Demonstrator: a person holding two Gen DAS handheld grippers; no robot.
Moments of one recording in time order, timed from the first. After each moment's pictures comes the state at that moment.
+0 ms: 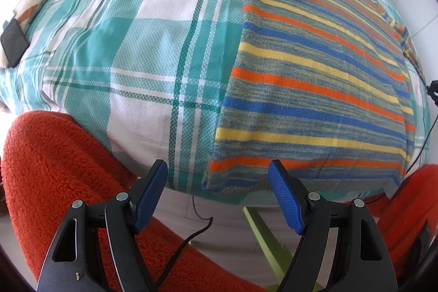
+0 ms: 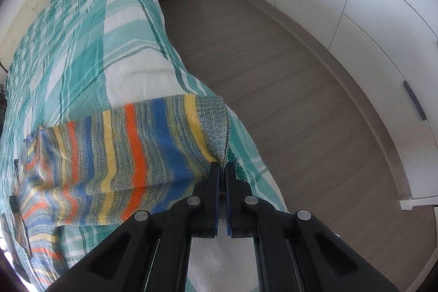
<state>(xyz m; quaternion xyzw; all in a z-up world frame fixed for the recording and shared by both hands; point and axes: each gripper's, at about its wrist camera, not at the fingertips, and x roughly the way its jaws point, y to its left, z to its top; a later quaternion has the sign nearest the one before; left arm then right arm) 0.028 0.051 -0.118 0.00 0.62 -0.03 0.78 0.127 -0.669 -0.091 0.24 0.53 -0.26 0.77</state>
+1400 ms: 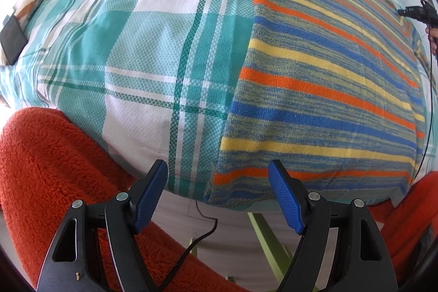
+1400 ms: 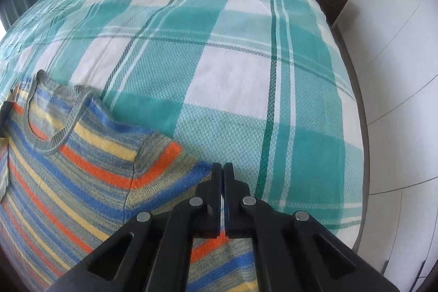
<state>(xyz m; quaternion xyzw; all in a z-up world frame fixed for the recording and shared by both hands) 0.049 0.049 -0.138 0.00 0.64 -0.01 0.77 0.342 -0.489 -0.081 -0.09 0.57 -0.04 0.82</state>
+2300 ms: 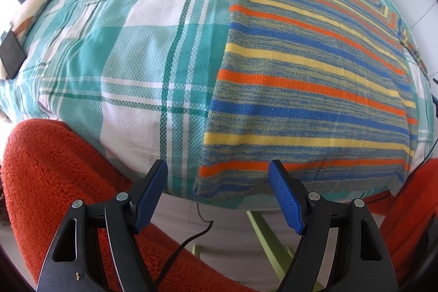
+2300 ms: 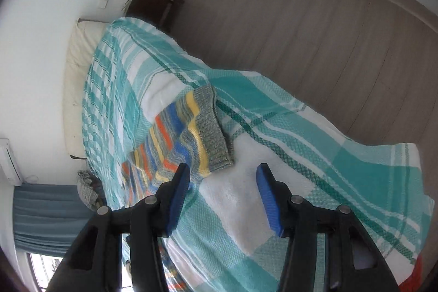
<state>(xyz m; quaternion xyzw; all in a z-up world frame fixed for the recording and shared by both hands) 0.031 0.029 -0.122 0.02 0.62 -0.03 0.78 0.032 -0.691 -0.106 0.58 0.37 -0.16 0.71</state>
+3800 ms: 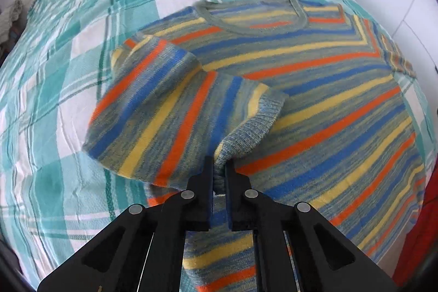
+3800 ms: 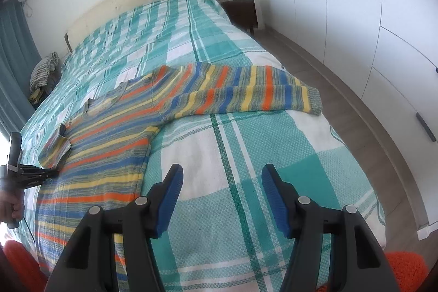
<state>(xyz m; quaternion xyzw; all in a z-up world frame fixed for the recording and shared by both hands) 0.241 -0.037 -0.102 0.10 0.51 -0.21 0.83 -0.001 -0.475 -0.032 0.16 0.39 -0.15 0.89</state>
